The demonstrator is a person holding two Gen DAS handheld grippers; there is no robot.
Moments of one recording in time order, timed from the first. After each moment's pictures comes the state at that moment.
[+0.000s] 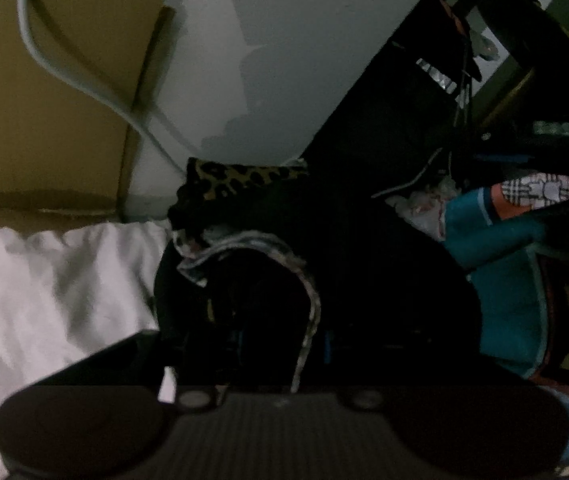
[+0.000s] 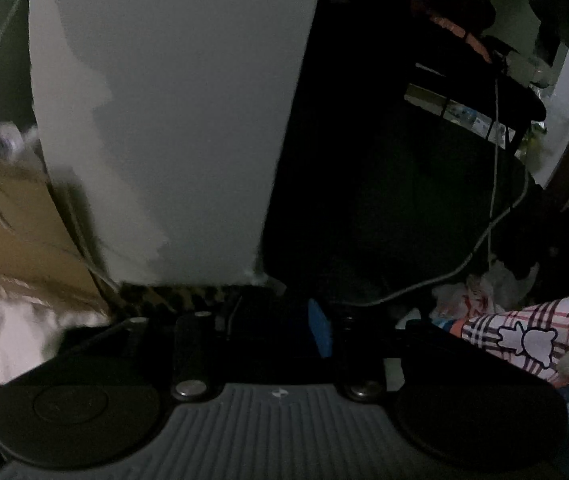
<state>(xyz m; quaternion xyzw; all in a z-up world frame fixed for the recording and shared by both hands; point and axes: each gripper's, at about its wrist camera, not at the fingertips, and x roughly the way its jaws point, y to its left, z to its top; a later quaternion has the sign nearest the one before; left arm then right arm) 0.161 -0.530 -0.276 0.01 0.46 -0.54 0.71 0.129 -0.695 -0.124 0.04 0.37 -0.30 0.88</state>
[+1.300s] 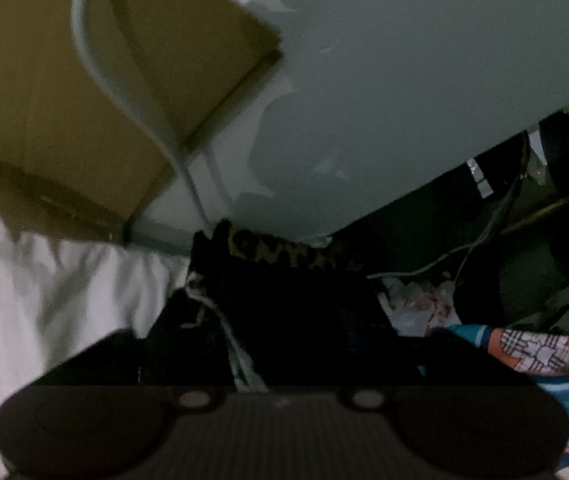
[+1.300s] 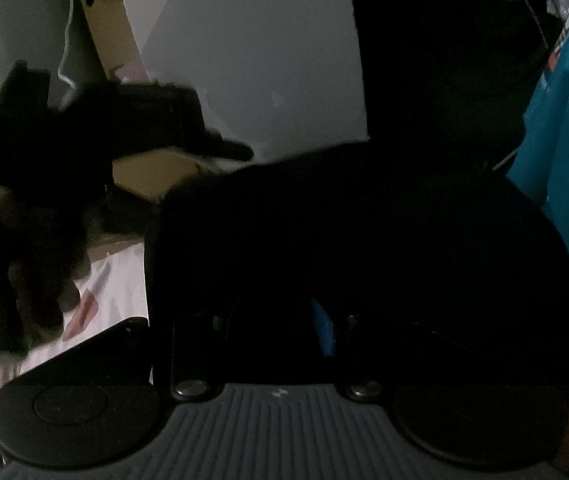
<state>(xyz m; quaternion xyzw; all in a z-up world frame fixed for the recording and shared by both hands) 0.229 -0.547 -0.279 -0.14 0.53 -0.47 0.69 0.071 -0.621 -0.257 0.20 0.32 -0.21 0.90</state>
